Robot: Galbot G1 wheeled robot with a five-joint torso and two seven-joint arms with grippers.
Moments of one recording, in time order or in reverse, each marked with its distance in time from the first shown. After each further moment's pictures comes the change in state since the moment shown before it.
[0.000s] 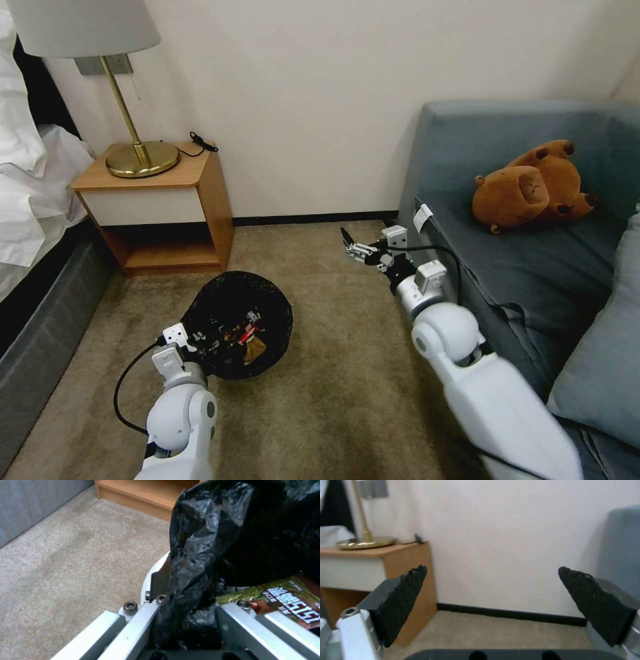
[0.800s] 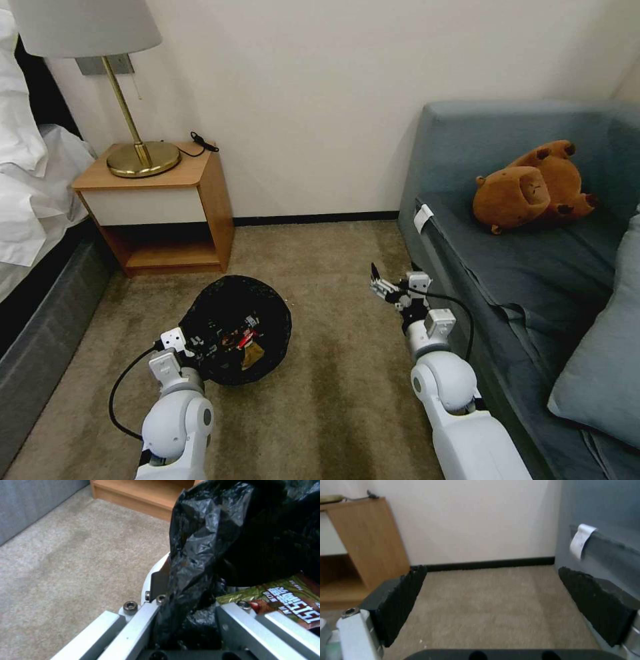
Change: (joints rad) left arm 0.029 0.023 0.005 -0.012 -0.018 -0.018 0.018; right arm -0.196 0.070 0.109 -0.053 -0.023 0.021 0.013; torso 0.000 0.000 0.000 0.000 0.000
